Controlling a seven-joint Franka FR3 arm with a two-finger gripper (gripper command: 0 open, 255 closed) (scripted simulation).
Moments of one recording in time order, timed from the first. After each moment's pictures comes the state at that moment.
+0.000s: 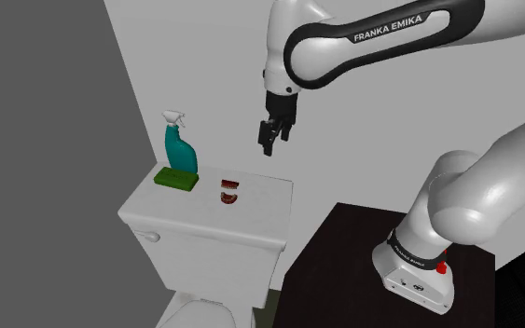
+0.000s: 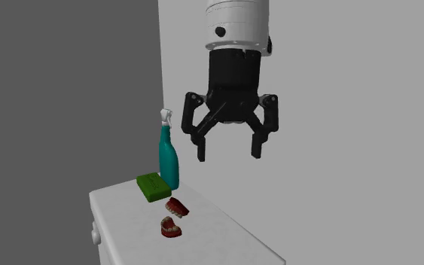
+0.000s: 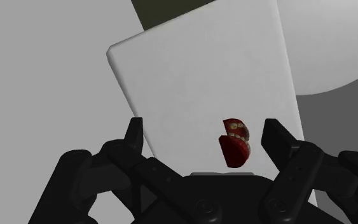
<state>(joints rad) 0.10 -0.37 0.12 -2.37 0.09 1.98 0.08</state>
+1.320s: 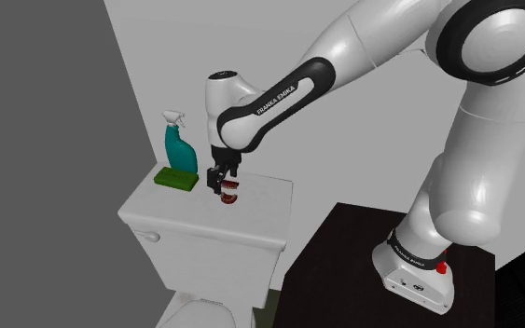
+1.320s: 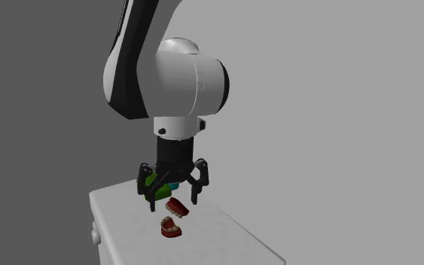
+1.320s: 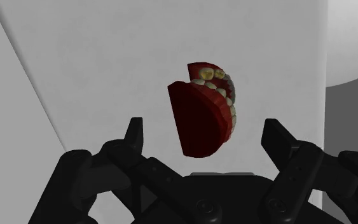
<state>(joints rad) 0.16 0.20 0.19 -2.13 0.04 2.34 0.09</state>
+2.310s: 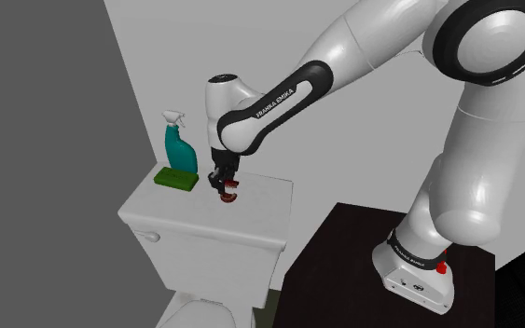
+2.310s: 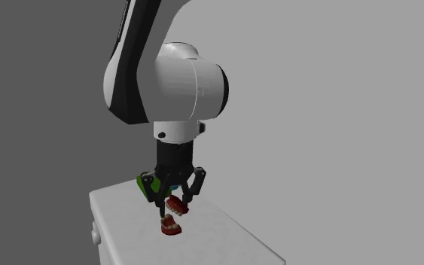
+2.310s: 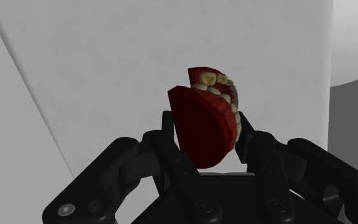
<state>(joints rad) 0.17 0.21 0.19 -2.14 0.03 2.36 0.09</state>
